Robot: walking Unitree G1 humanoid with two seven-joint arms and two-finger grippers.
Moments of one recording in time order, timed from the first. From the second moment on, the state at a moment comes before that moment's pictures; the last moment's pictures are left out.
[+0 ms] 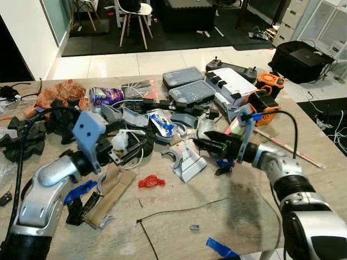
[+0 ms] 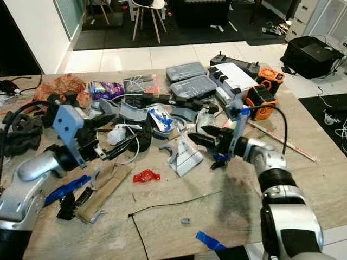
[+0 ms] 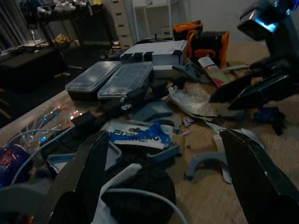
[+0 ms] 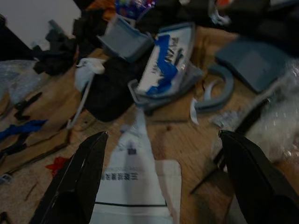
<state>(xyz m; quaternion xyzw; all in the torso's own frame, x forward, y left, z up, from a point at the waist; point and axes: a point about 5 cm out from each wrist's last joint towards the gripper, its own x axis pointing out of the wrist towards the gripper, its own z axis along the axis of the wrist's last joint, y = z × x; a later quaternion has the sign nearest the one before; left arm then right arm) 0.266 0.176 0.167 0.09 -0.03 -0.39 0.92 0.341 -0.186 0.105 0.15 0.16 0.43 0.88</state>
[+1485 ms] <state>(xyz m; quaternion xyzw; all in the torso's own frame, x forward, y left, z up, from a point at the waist) 0.251 0.180 0.165 0.11 0.01 -0.40 0.91 0.350 -0.098 0.103 0.15 0.25 0.51 0.81</state>
